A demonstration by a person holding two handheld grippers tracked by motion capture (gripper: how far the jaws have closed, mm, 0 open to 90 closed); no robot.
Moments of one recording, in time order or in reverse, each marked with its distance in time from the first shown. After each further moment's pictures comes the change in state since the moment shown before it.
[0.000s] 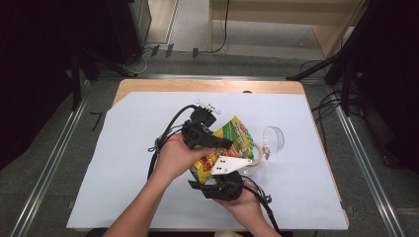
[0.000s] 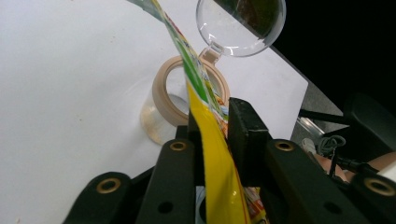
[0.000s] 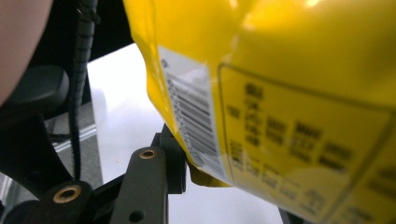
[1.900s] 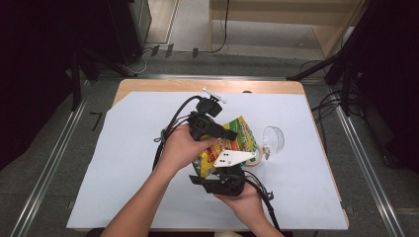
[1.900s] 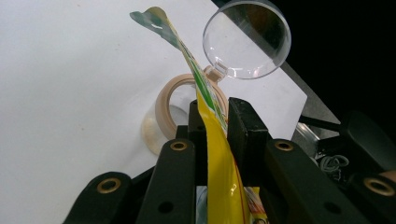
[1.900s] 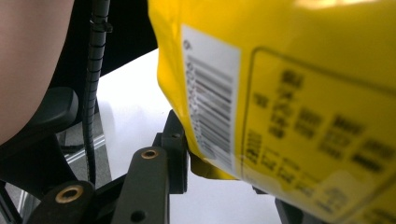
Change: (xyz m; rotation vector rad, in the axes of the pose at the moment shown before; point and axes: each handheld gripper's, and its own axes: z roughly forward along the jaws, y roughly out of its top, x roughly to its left) left arm 0.002 0.026 0.002 0.024 0.014 -0.061; right arm -0.004 0.014 -0.008 -0.009 0.013 0.065
